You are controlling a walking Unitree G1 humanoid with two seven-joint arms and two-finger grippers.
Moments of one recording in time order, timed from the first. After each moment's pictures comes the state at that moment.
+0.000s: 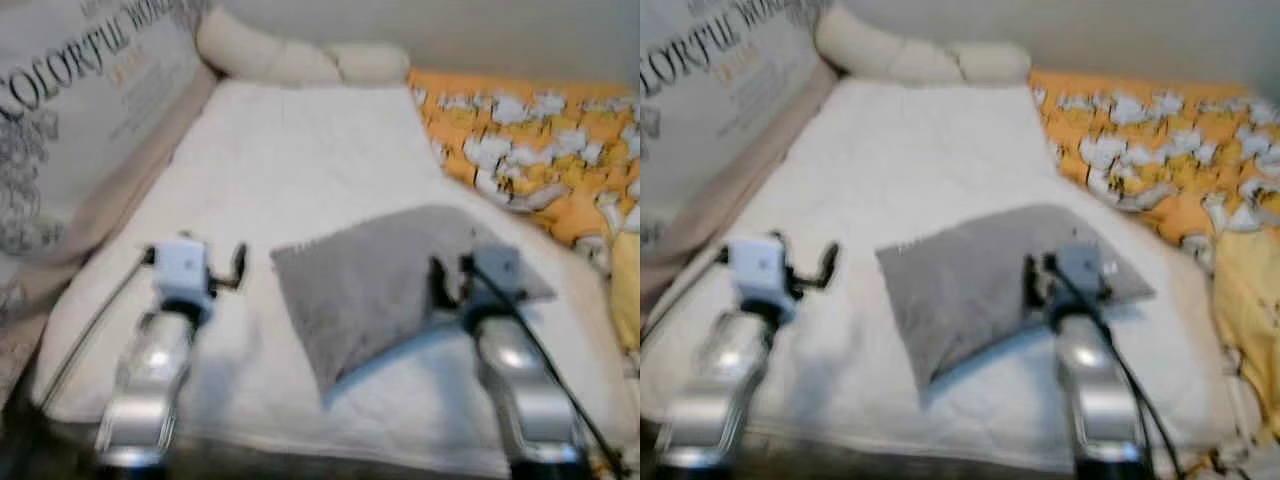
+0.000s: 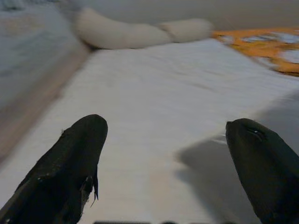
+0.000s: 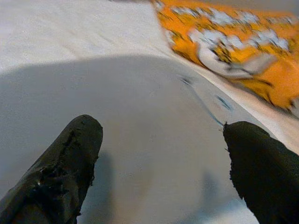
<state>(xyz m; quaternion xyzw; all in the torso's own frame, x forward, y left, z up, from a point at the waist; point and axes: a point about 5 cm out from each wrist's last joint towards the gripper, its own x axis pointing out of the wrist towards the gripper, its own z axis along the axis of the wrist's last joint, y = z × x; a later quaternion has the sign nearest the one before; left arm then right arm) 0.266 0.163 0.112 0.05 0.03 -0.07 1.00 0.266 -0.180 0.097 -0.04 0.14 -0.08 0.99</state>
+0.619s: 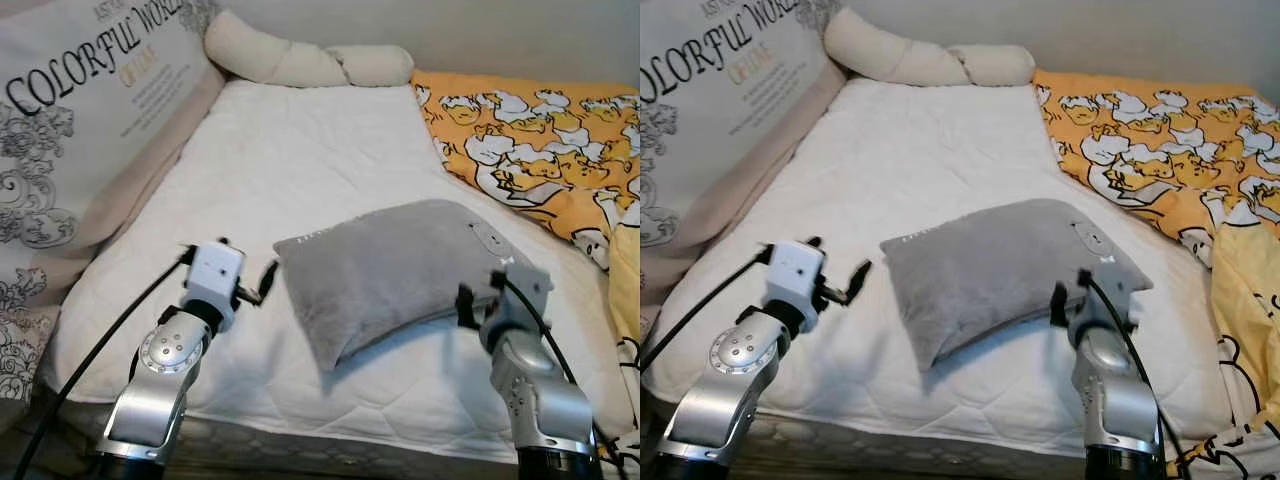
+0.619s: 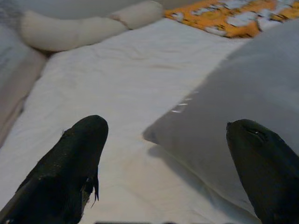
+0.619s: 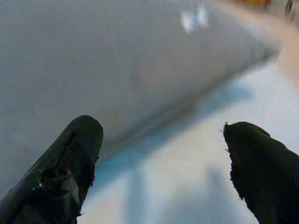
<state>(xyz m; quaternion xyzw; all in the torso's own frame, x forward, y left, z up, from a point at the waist) 0.268 0.157 0.107 0.13 0.06 -0.17 0.97 0.259 -0.204 0.062 0.08 0.26 -0.15 0.95</state>
